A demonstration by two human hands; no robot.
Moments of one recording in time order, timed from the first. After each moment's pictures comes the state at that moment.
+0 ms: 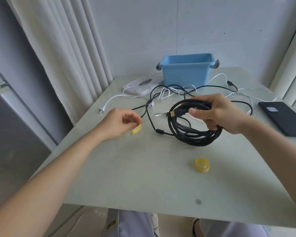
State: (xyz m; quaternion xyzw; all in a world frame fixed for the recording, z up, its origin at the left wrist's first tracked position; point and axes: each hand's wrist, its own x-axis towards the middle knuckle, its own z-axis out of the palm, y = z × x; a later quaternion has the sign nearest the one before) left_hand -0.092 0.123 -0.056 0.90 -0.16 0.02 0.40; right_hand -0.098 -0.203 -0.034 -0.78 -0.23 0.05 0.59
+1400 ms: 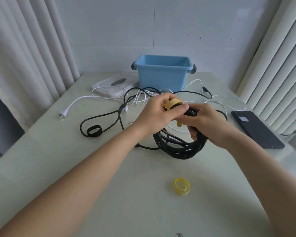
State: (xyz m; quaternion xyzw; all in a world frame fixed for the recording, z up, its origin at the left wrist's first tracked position) left_hand -0.045 -0.045 -0.044 0.76 -0.26 0.02 0.59; right_hand -0.084 -0.214 -0.033 -0.82 -0.13 0.00 0.56
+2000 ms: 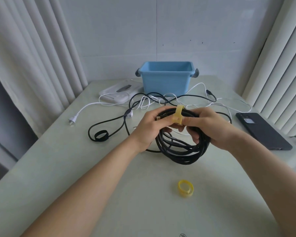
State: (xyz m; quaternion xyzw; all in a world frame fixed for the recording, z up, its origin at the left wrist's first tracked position) left_hand -0.061 -0.029 -0.056 0.68 -0.24 -0.08 0.69; right_hand -0.075 -0.222 -0.039 -0.78 -0.14 0.08 0.61
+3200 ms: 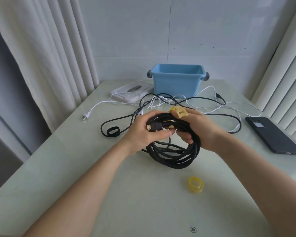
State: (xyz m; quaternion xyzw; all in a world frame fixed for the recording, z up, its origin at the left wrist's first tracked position) left_hand -0.082 0.024 -0.064 0.71 -0.25 -0.01 0.66; right_hand -0.078 -0.167 -0.042 -0.70 -0.15 0.13 0.68
